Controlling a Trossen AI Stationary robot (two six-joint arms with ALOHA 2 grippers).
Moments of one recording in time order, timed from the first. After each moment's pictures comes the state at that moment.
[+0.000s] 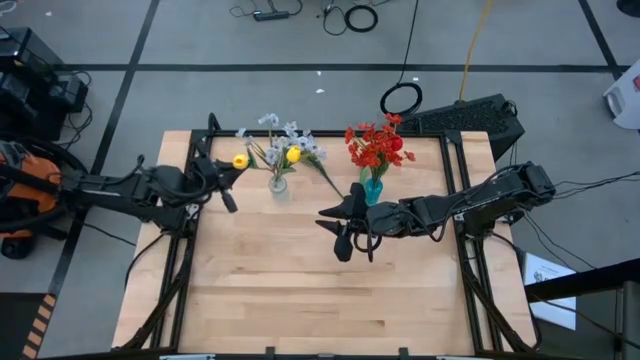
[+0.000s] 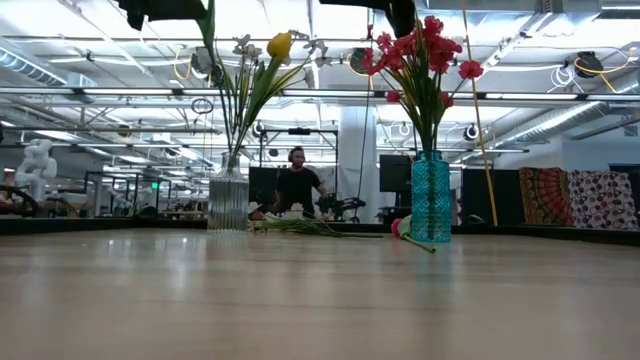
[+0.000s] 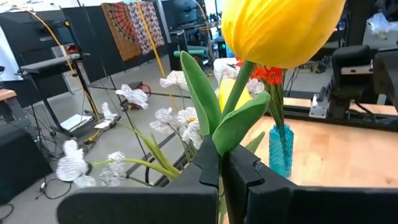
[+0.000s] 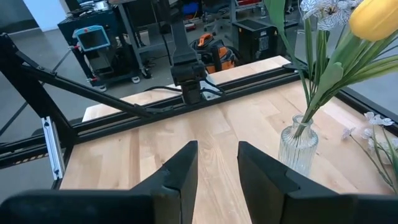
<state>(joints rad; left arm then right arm) -0.12 0.62 0.68 -0.14 -0.64 0.08 0.25 1.50 1.15 0.03 0.42 0.36</state>
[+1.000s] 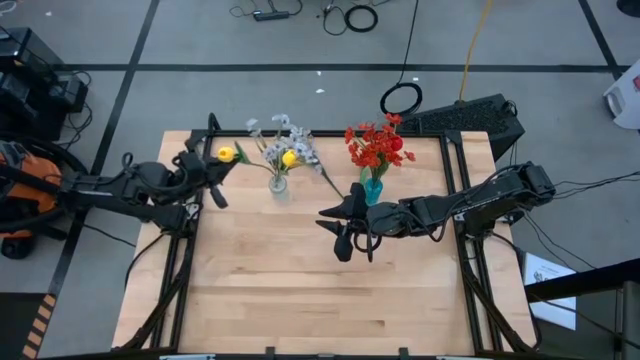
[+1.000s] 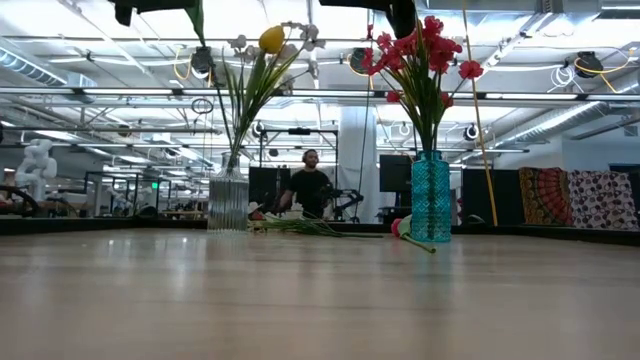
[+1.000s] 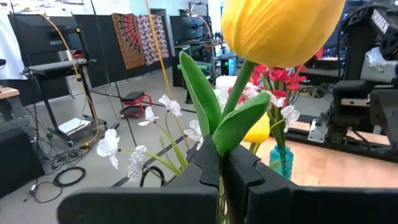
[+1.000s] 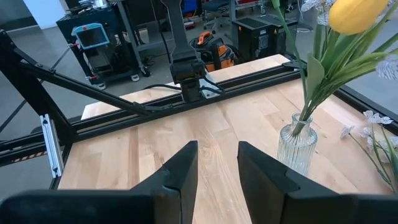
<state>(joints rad) -0.12 0.53 0.68 -0.15 -0.66 0.06 0.25 1.50 1.15 0.02 0.42 0.35</state>
